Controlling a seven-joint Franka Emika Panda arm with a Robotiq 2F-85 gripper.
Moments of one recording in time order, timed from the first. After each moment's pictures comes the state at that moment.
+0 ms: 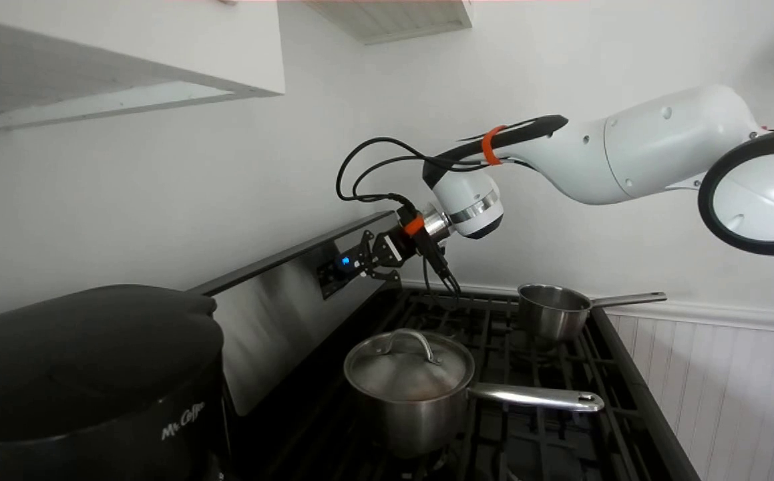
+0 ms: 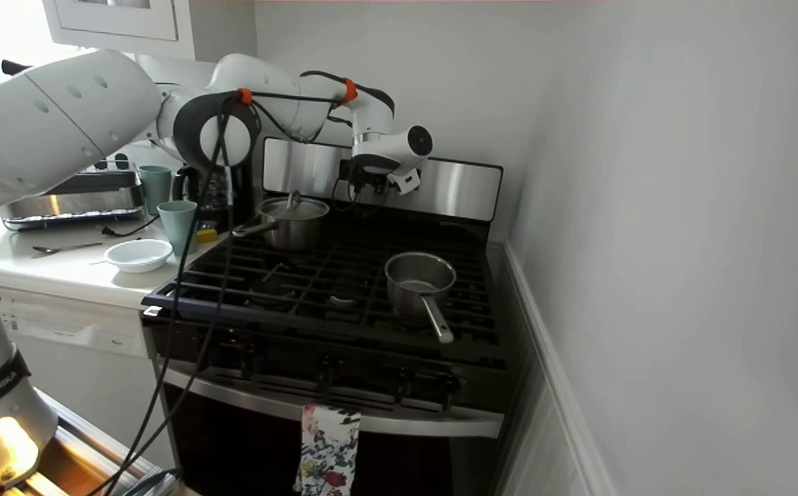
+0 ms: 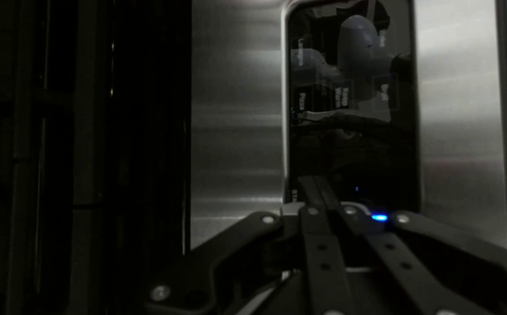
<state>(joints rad) -0.33 1.04 0.01 -0.85 1.12 2.15 0.20</state>
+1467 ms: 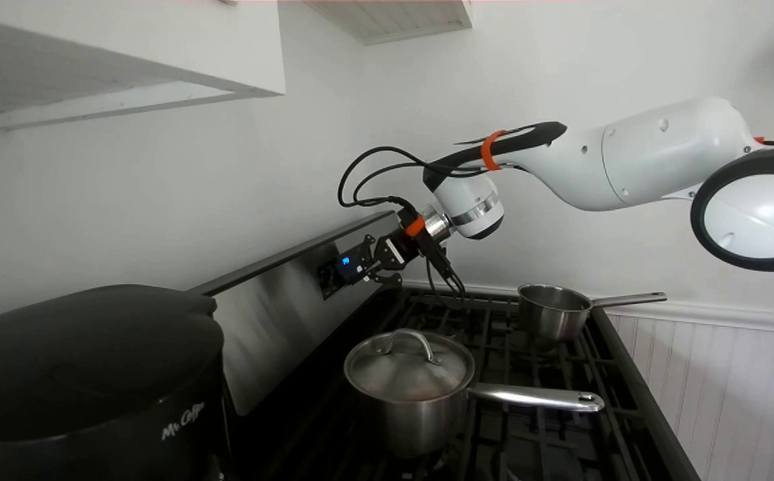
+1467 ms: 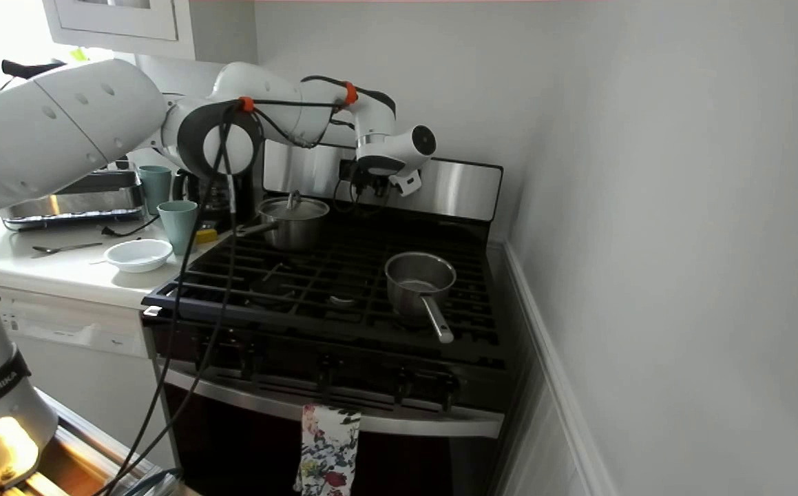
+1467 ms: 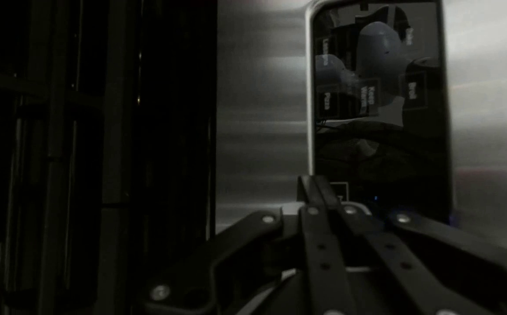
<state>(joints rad) -0.33 1.08 -0.01 -0.78 1.07 2.08 0.25</state>
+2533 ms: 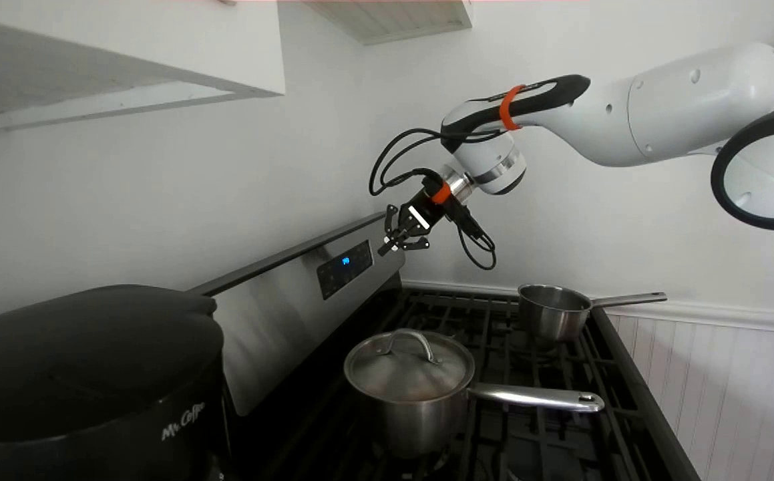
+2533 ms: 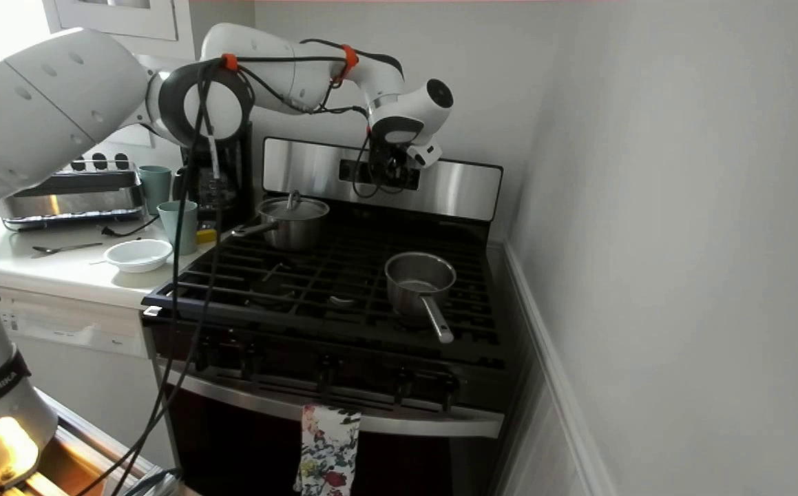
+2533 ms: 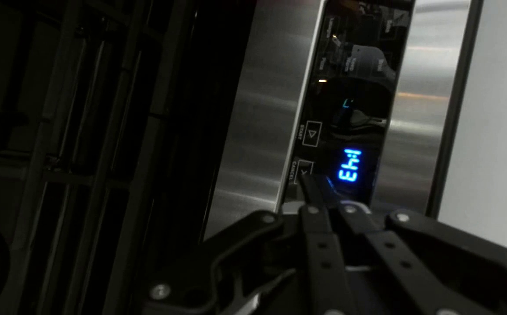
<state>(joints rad) -0.33 0.95 -0.13 -0.81 0.95 1.98 0.19</state>
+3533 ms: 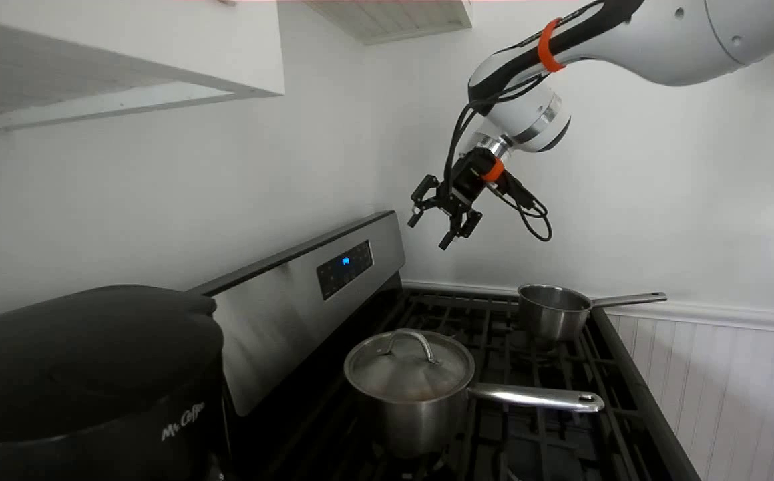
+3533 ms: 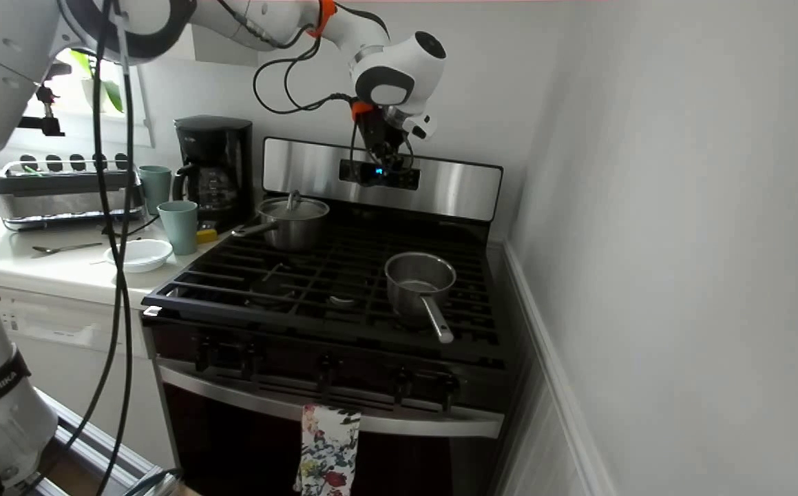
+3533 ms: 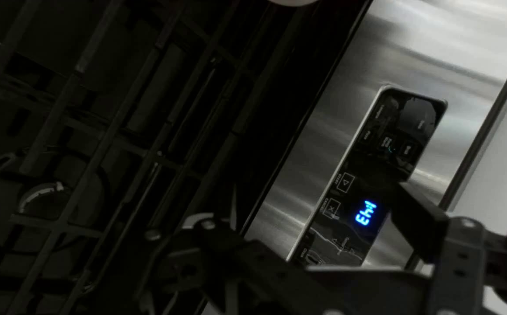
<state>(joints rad) -0.27 0.57 -0.22 -1.29 0.79 1.96 -0.06</state>
